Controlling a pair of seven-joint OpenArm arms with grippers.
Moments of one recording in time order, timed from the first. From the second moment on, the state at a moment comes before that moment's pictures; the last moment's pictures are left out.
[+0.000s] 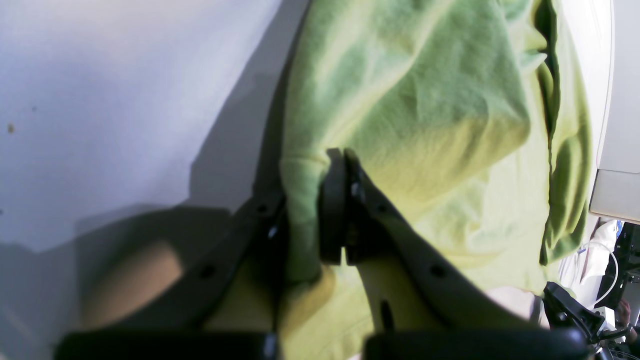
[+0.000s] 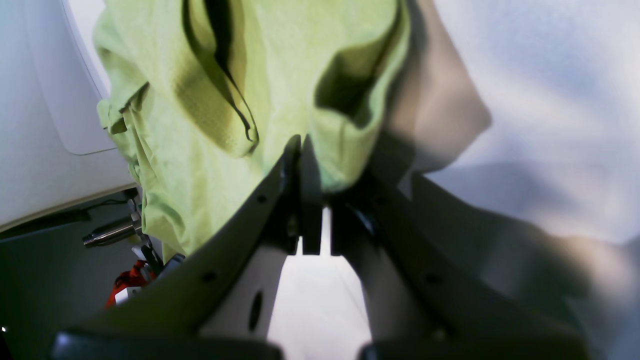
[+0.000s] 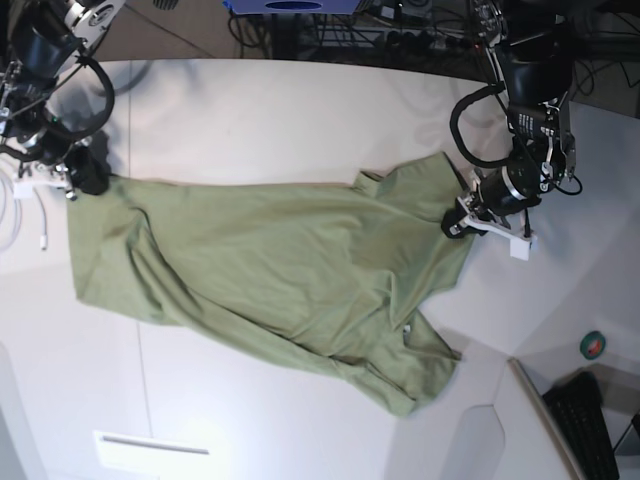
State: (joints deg) left arm -5.7 -11.7 -24.1 51.2 -40.0 -25.3 40.6; right arm 2.8 7.0 52.2 48.2 41.3 24.6 -56.0
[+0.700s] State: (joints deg) left arm 8.1 -11.4 -23.8 74.1 -40.2 -17.7 41.6; right arm -9.0 7.2 46.9 71.3 38.6 8.3 -57.9
